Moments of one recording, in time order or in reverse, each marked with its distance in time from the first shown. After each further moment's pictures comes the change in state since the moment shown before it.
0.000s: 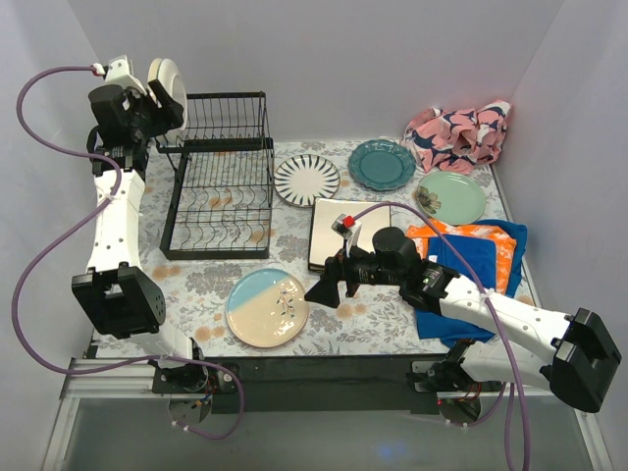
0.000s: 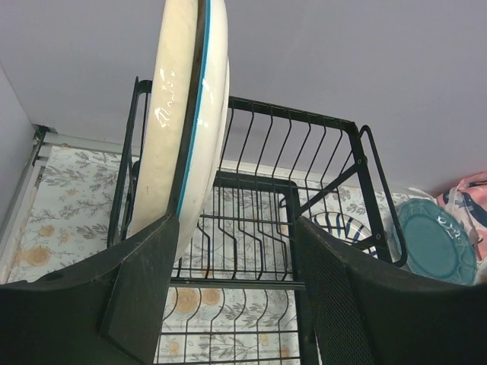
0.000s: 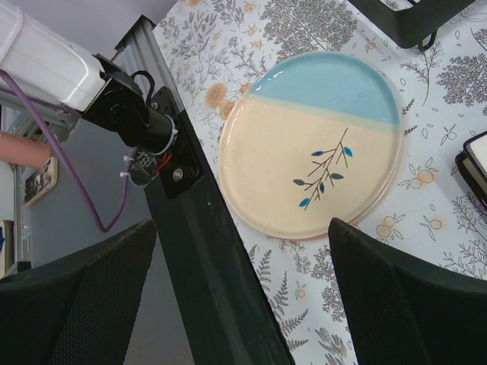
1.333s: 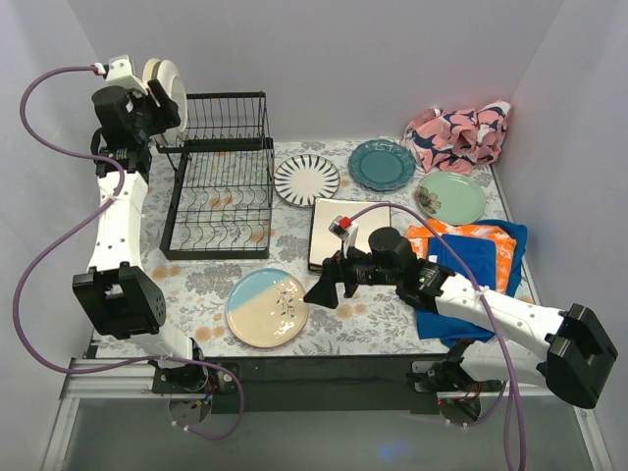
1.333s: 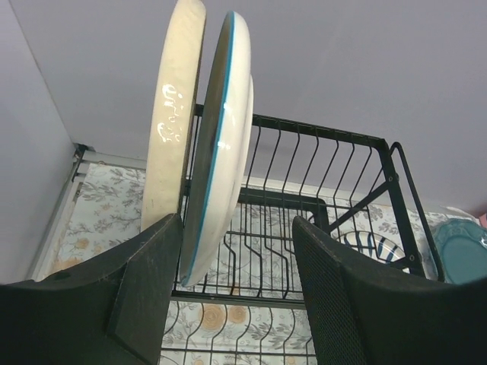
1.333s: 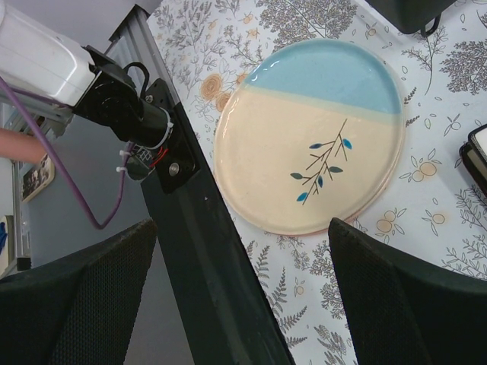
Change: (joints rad) left arm -0.012 -0.004 -0.036 0.080 -0.085 0.064; right arm 0.000 0.031 0.000 0.001 -0.007 0.000
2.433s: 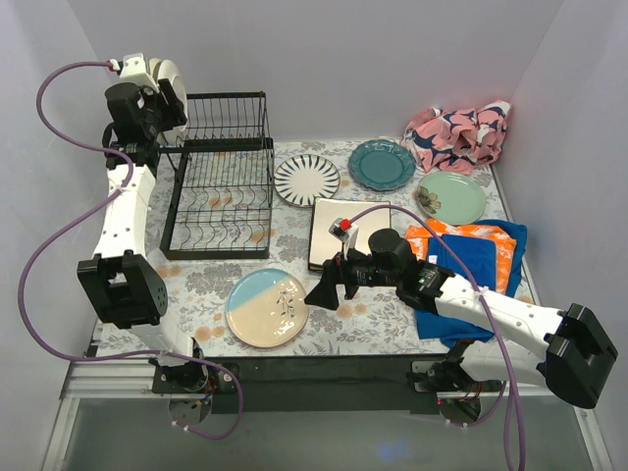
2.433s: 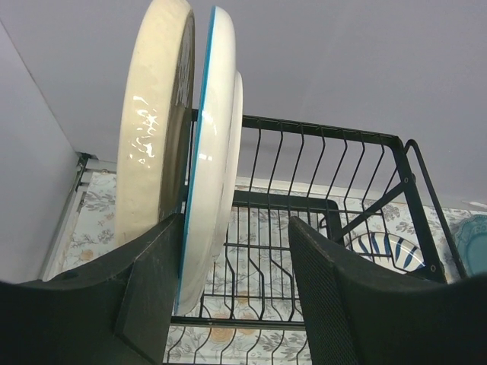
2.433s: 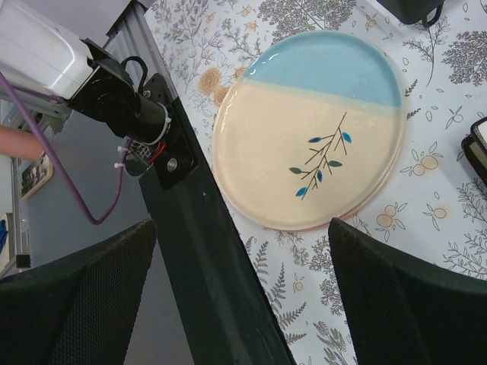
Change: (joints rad) left arm -0.043 0.065 0.039 0.018 -0.035 0.055; right arm 0.000 0.000 -0.015 0.004 -0.003 0.000
